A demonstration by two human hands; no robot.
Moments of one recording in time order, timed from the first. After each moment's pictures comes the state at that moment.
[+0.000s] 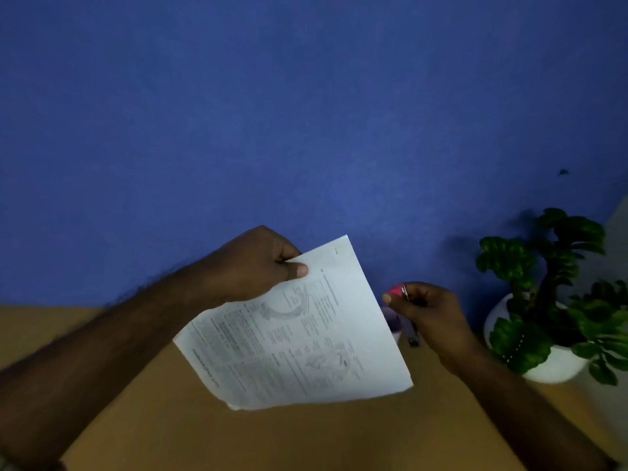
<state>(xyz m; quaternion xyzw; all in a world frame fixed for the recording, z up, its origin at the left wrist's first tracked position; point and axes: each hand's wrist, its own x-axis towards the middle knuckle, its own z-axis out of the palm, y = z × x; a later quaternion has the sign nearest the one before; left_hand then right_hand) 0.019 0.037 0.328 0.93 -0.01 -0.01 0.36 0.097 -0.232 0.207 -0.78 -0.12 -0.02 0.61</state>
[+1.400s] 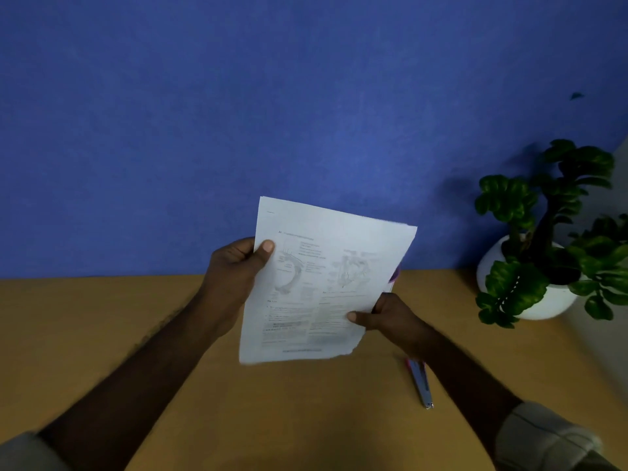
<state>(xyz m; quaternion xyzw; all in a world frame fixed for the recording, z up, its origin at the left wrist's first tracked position) 0.027 0.042 0.196 0.73 0.09 0.11 0.66 0.097 -0.220 0.094 -0.69 -0.16 0.26 0.65</state>
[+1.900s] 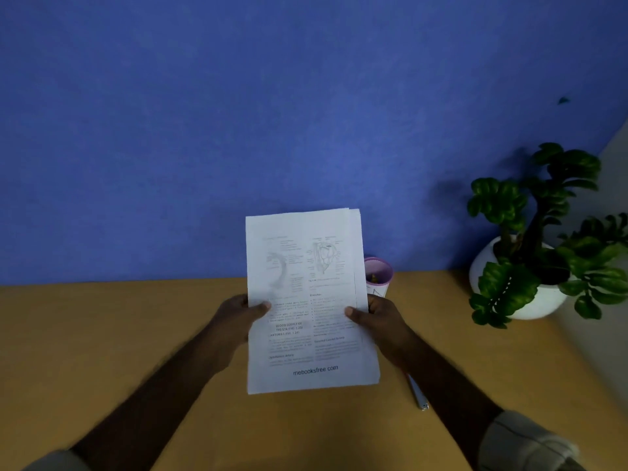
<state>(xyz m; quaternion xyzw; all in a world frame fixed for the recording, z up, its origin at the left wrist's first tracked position) 0.024 0.055 0.123 0.70 0.23 -0.07 0.67 0.096 -0.207 0.071 -0.68 -0.04 0.21 0.71</state>
